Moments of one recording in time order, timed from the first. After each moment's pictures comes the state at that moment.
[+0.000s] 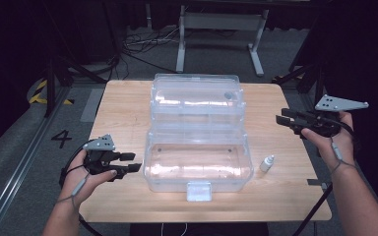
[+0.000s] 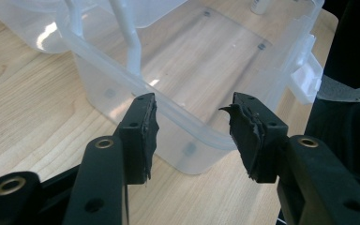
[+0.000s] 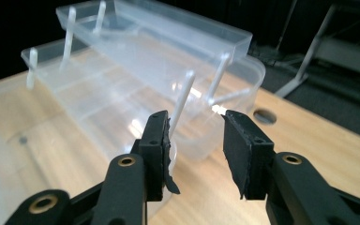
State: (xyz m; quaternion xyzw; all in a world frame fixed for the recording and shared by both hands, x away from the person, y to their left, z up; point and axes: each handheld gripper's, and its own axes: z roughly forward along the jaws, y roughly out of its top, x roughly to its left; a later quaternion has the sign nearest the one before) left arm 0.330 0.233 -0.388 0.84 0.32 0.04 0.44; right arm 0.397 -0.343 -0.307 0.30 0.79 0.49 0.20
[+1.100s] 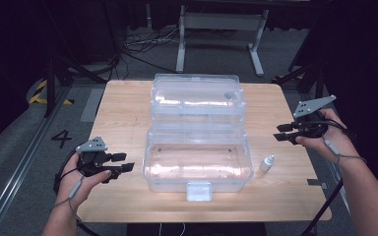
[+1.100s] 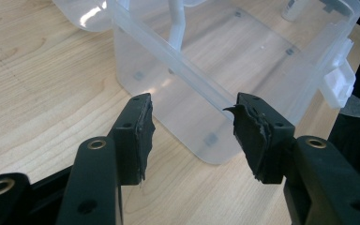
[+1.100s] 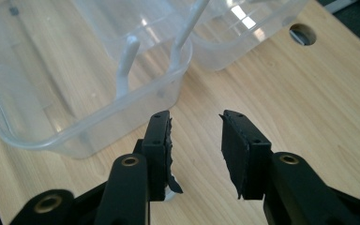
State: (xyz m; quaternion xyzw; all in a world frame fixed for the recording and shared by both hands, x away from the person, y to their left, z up) left arm 0.323 0.249 -0.399 0.82 0.38 0.06 0.44; right arm 0.415 -0.330 -0.319 0.25 0.91 0.30 0.13
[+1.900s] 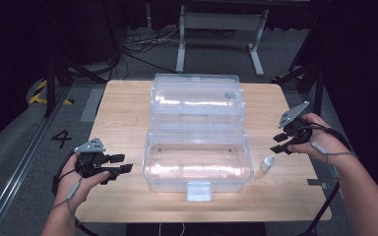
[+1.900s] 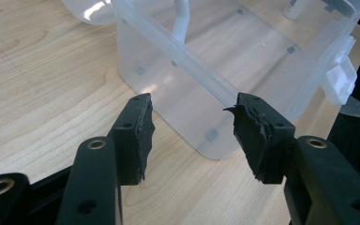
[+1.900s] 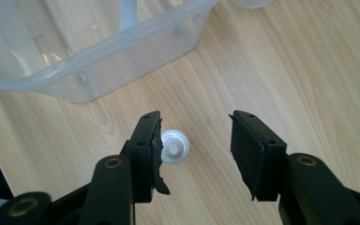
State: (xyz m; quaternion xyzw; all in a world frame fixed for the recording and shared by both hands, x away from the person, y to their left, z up) left arm 0.322 0.253 -0.402 0.81 0.38 0.05 0.44; right arm 0.424 -0.315 -0.345 0.21 0.96 0.19 0.08
